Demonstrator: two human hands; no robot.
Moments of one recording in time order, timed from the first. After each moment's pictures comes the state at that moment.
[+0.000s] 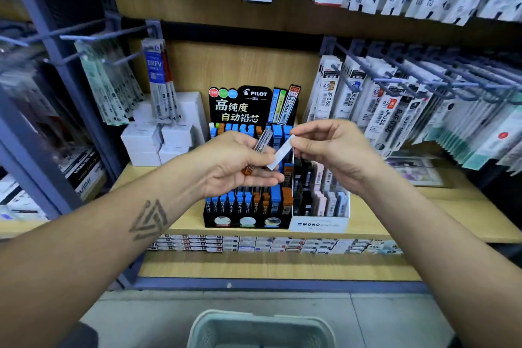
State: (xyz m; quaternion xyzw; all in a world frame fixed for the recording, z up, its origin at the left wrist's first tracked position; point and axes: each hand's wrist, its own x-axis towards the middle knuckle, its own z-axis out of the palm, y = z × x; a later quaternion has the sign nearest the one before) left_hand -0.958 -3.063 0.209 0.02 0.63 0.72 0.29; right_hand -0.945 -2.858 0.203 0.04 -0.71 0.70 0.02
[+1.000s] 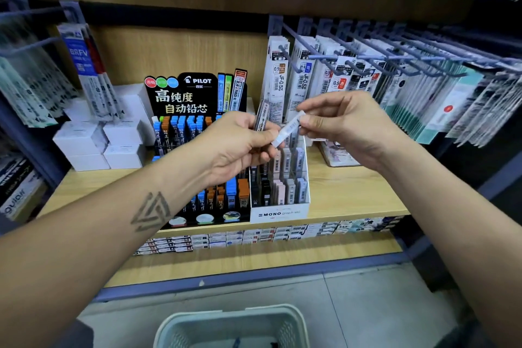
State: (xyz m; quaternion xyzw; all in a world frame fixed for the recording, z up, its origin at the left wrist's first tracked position) left_hand -0.958 -2.977 0.210 0.09 0.62 0.73 0.27; right_hand -0.922 -2.772 0.223 0.04 -0.75 0.66 0.07
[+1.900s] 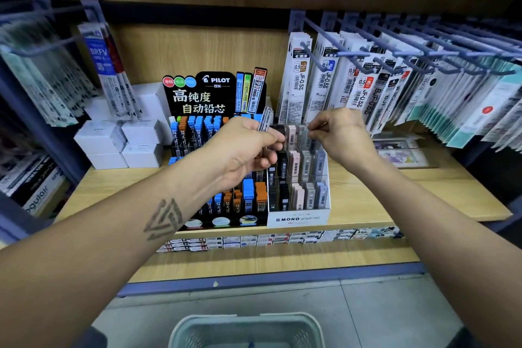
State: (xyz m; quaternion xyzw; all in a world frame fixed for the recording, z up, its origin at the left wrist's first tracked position) left_hand -0.972 -2.985 0.198 0.03 0.69 0.70 0.21; right_hand -0.989 -2.772 0.162 -0.03 -0.95 0.25 0.21
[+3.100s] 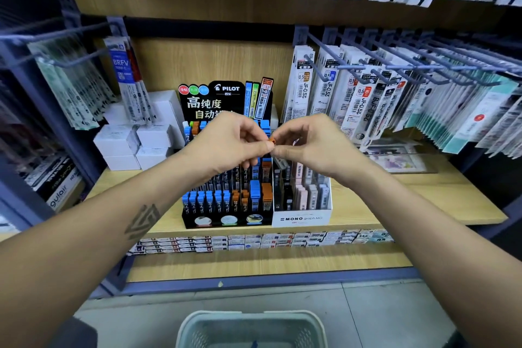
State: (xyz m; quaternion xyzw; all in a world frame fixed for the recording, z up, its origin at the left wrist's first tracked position) left_hand -0.971 -3.029 0.207 0.22 0.82 0.52 0.08; right_hand -0.935 -2.839 0.207 0.13 -0.87 0.46 0.06
